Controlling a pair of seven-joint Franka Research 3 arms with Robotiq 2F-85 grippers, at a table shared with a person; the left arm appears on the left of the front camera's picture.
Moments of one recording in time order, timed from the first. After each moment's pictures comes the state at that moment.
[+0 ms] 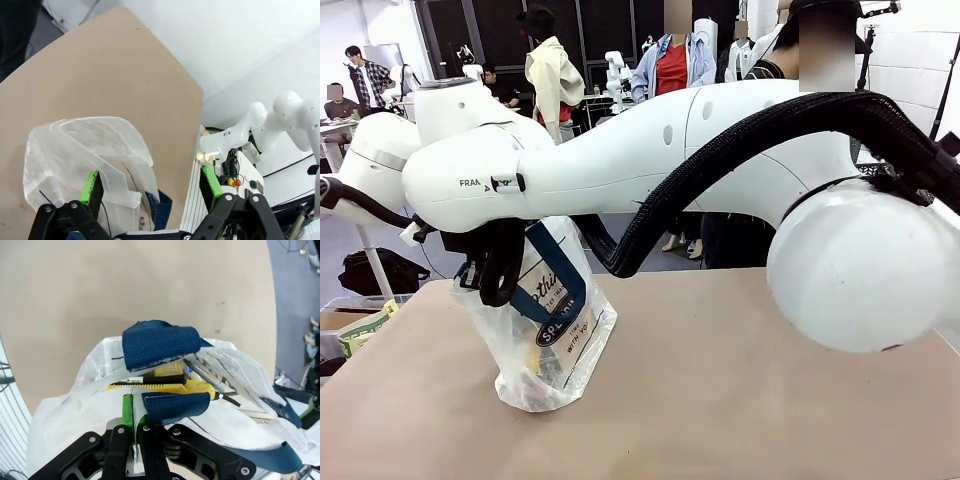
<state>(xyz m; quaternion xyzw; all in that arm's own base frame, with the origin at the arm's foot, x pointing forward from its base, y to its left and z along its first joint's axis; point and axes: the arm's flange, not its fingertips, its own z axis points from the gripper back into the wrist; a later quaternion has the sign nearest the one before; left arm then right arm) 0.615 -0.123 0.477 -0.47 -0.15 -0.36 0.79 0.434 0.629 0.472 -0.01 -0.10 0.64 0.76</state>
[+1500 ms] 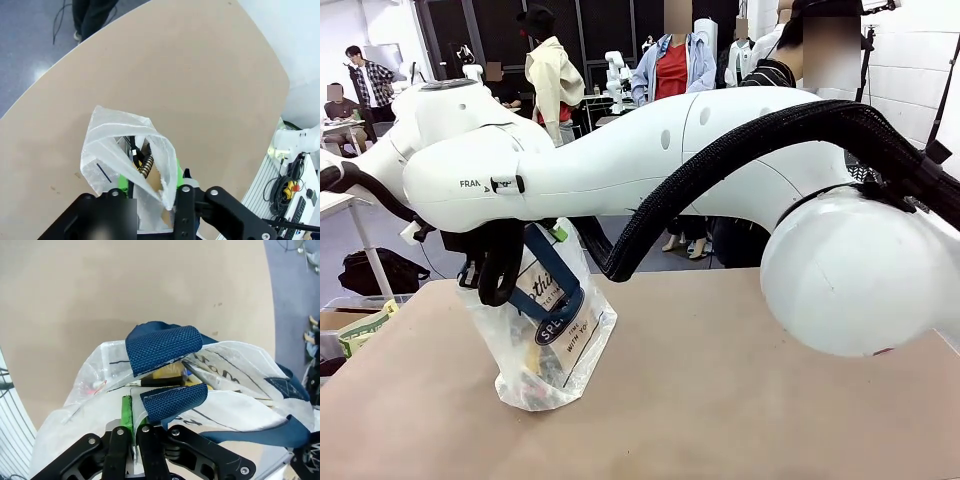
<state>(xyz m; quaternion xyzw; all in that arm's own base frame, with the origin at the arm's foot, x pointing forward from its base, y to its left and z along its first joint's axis) 0.620 -0.162 0.484 -0.25 -0.16 -0.34 0.89 0.438 0.630 0.471 0.00 -0.10 0.64 0.76</state>
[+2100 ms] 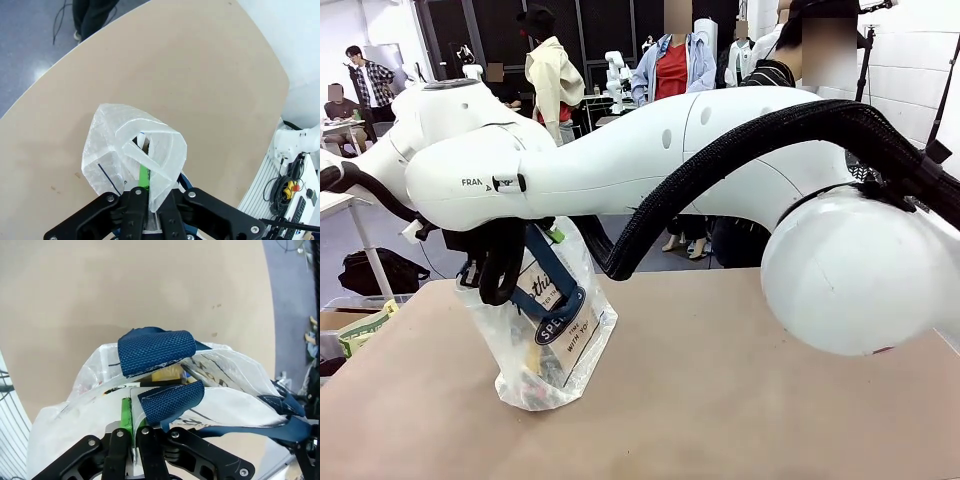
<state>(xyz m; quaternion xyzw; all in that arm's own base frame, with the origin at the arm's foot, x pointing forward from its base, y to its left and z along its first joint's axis) 0.620 -0.163 0.484 -0.25 -0.16 -0.34 0.89 0.442 0.628 0.472 0.00 -0.10 0.64 0.76</state>
